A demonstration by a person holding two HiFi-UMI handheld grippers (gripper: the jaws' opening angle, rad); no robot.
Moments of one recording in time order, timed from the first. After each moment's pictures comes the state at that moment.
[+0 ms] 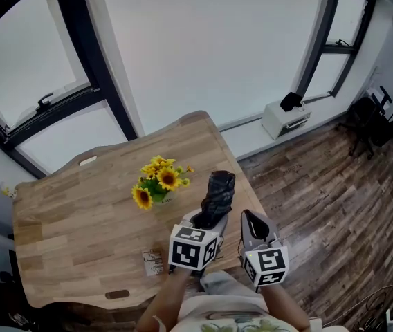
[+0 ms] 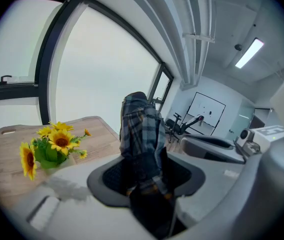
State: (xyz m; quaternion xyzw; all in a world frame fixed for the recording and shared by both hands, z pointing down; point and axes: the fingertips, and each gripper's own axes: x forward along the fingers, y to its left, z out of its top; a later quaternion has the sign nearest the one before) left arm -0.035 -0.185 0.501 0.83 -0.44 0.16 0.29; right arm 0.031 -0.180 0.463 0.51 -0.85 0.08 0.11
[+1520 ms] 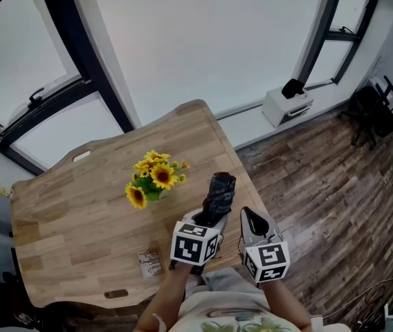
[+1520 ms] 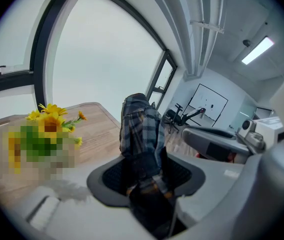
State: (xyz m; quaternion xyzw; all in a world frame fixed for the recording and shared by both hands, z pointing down) left arm -0.025 -0.201 0.553 0.82 -0.42 0.21 0.34; right arm 0.038 -0.205 0.501 0.50 -0.84 0.13 0.13
